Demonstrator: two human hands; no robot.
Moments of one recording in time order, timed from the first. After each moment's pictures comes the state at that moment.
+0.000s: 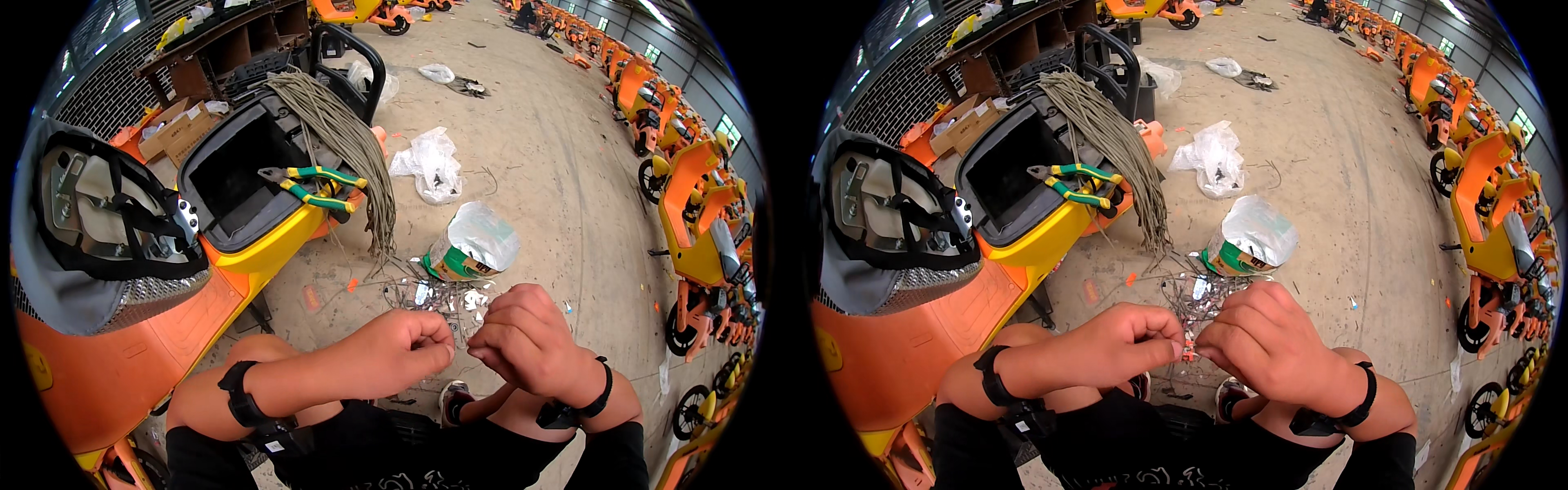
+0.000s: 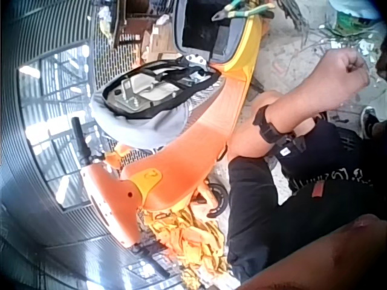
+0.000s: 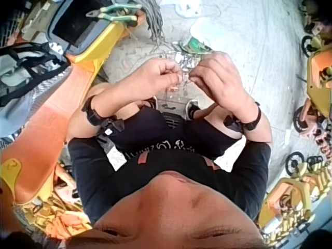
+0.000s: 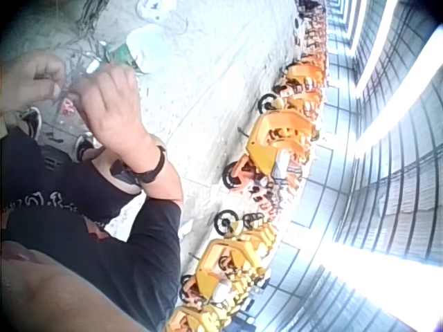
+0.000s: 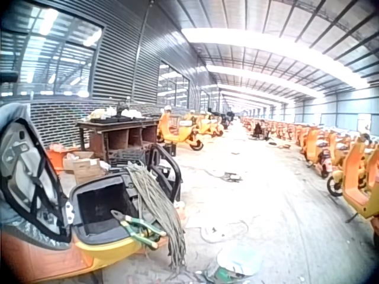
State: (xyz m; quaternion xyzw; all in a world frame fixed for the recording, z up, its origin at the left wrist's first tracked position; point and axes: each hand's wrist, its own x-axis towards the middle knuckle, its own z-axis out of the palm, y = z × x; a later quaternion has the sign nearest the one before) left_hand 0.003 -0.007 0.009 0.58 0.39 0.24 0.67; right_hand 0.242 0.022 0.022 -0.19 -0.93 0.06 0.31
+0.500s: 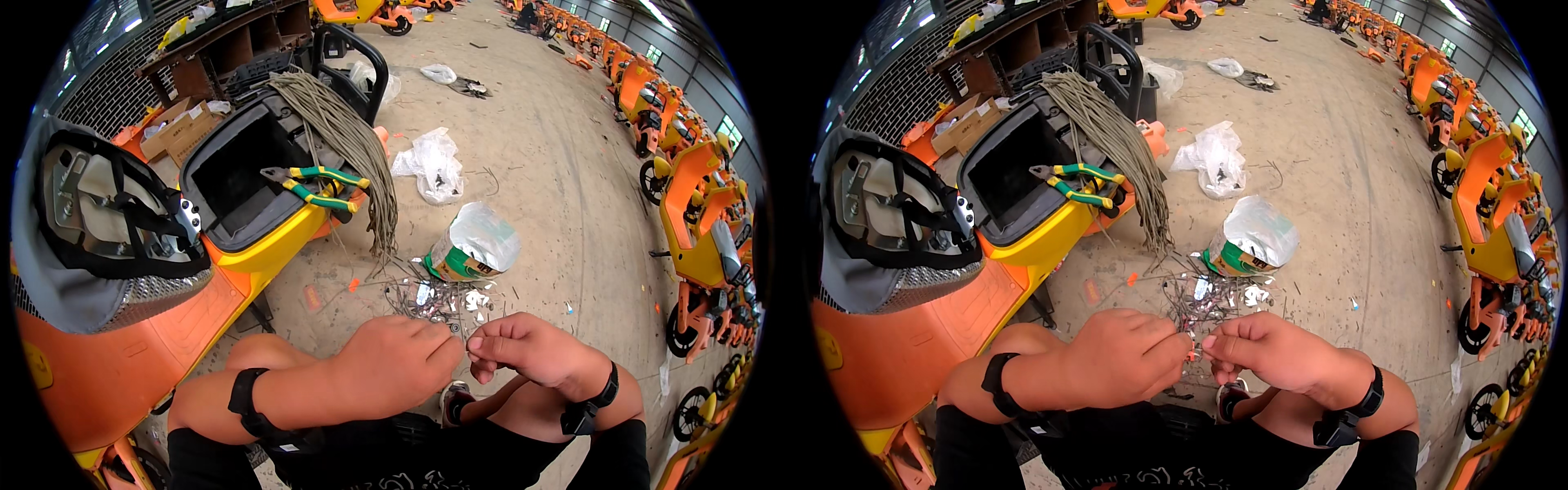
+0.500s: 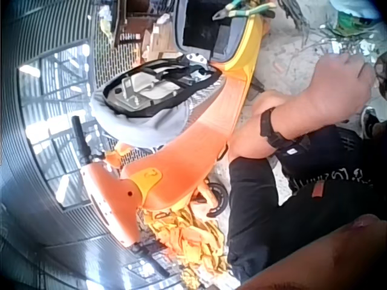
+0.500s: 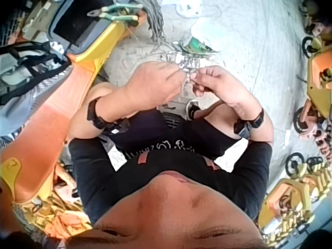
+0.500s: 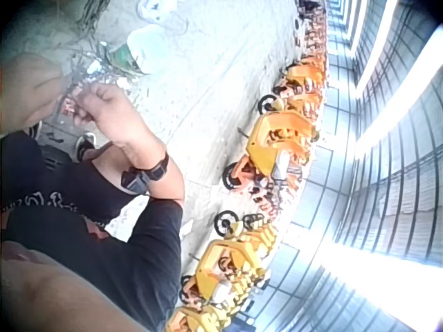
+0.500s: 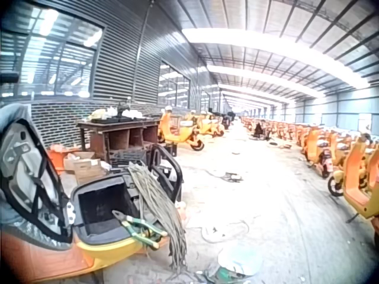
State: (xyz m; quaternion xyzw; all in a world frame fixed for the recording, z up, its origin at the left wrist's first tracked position) left_hand 0.008 -0.018 0.007 0.90 0.33 0.28 0.09; right_hand 0.244 0.021 0.018 -0.40 -0.48 0.78 0.10
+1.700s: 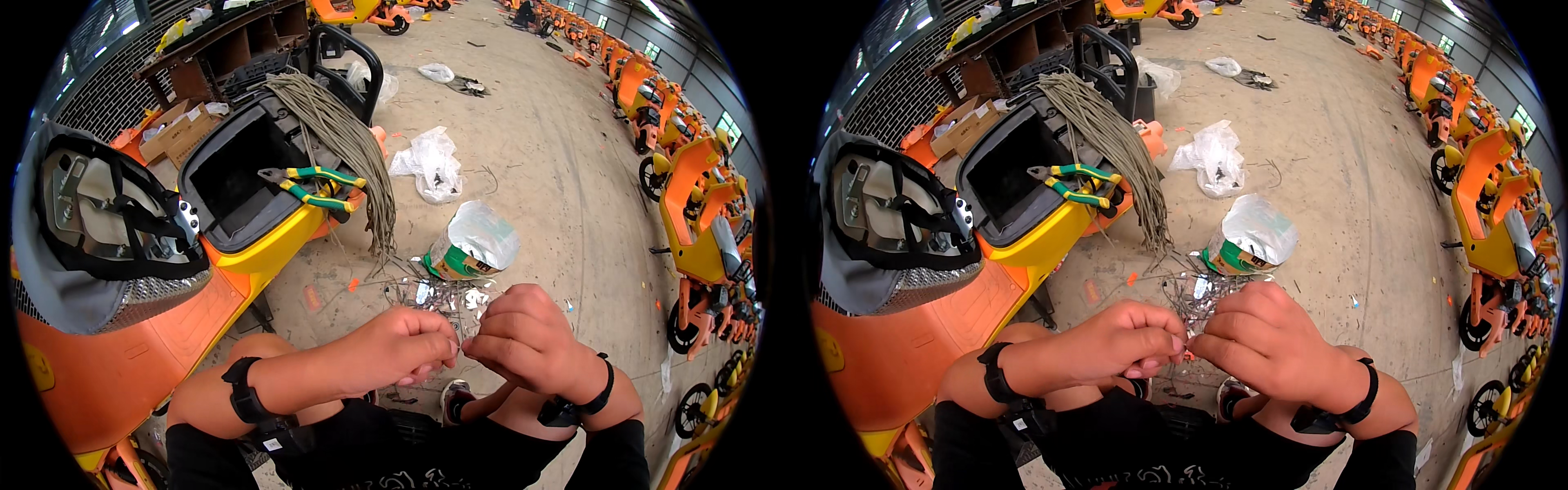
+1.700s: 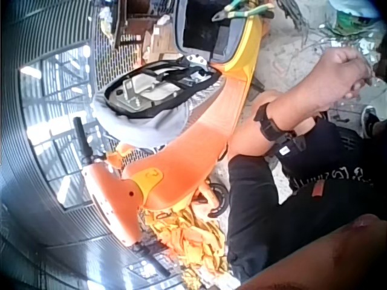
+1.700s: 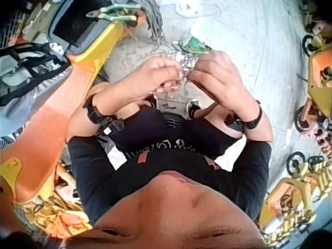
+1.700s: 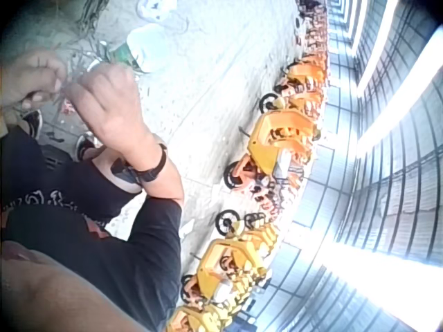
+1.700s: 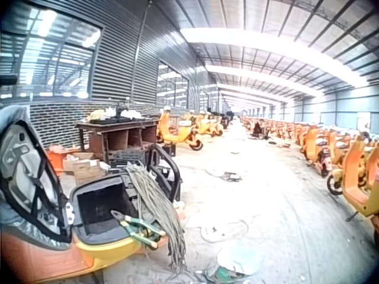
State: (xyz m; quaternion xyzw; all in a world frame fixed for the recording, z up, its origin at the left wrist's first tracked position) left_hand 0.006 -0.003 0.016 0.39 0.35 0.23 0.82; right_hand 0.247 0.026 0.025 -0.12 -0.94 0.05 0.32
